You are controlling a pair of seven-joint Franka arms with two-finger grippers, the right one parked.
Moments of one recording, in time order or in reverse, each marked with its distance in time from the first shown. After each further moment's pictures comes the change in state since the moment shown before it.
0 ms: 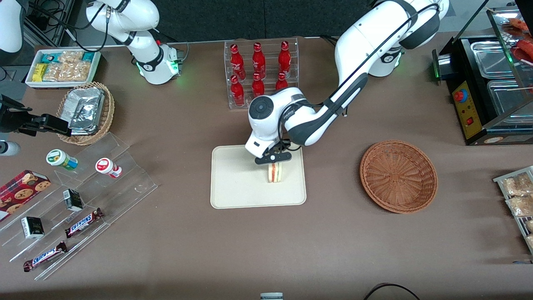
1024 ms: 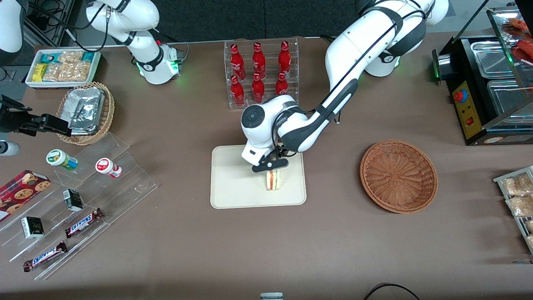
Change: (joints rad) arm -0.074 0.074 0.060 0.130 0.000 -0.078 -0.020
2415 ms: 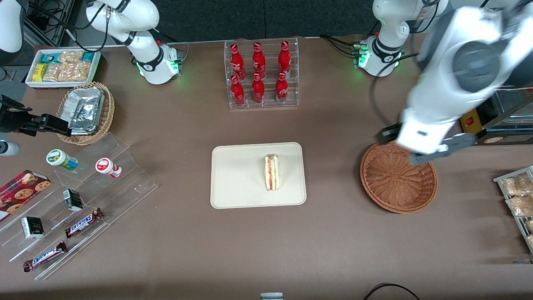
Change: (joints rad) arm 0.580 -0.618 0.018 0.017 -0.323 -0.629 0.598
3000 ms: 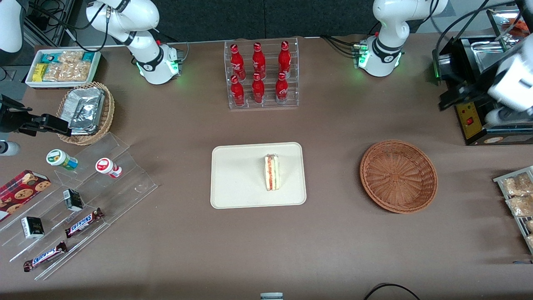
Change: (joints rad) arm -0.051 -0.316 0.394 -0.271 -0.213 0.034 0.543
